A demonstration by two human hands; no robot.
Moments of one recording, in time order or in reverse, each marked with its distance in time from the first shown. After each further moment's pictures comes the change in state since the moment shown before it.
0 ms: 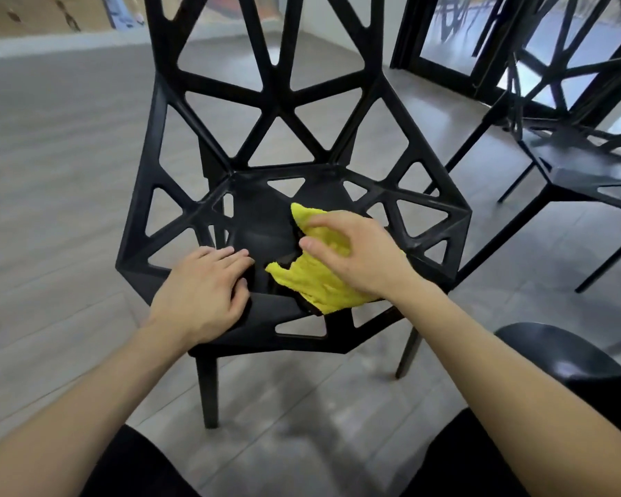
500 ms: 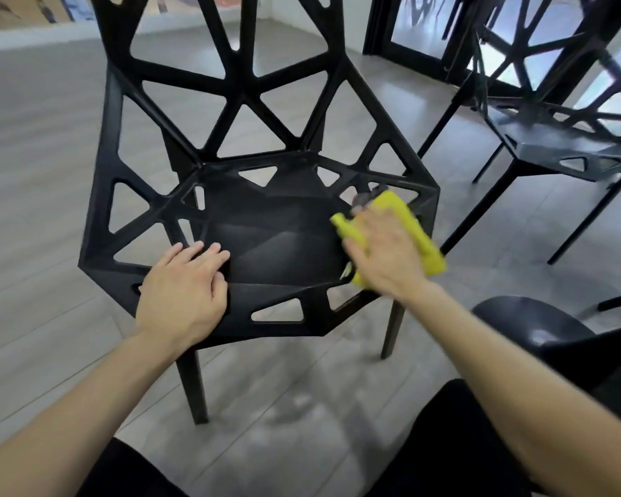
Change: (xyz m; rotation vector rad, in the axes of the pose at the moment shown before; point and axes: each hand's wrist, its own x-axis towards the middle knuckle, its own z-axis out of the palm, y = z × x) left_hand -0.007 0.025 0.013 -0.040 0.031 -0.221; right_hand -0.039 0.089 0.007 -0.512 0.112 0.024
